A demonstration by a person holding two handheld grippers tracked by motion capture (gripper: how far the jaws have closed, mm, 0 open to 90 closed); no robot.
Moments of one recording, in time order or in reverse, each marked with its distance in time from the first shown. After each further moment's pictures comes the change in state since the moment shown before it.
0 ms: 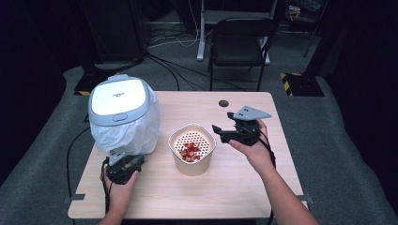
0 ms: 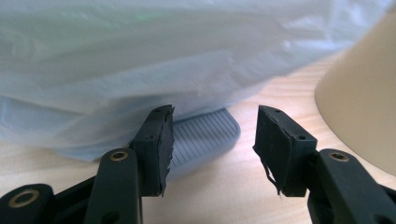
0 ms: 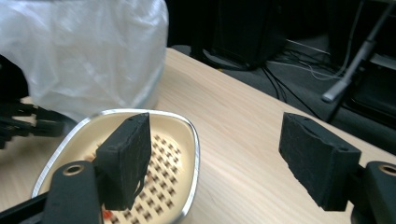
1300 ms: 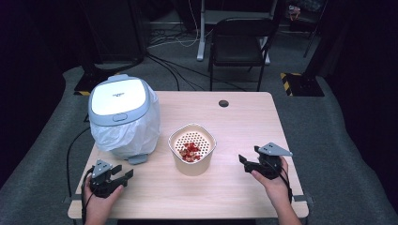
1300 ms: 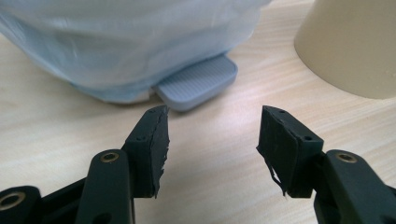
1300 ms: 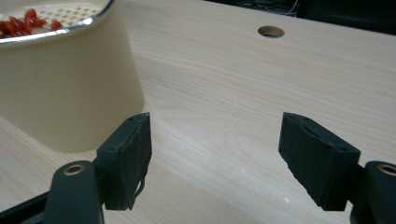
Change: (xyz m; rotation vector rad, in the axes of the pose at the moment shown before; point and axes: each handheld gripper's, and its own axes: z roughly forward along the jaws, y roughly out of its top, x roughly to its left) left arm 0.030 -0.011 -0.048 0.099 -0.100 0.125; right arm -0.017 -0.131 -0.040 0.127 -0.180 0.171
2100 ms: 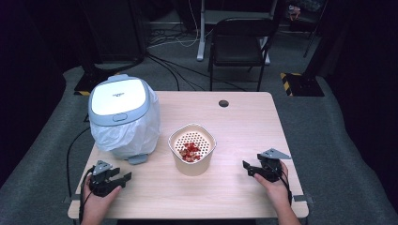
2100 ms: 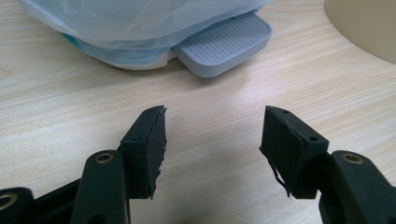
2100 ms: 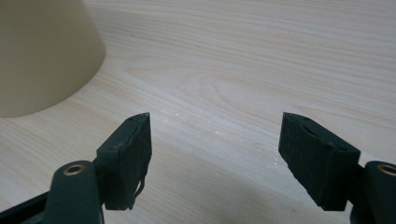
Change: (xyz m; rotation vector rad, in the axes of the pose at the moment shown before) left arm 0.018 -0.009 0.012 0.083 0.023 0.018; right arm -0.029 -0.045 0.027 0.094 -0.013 0.080
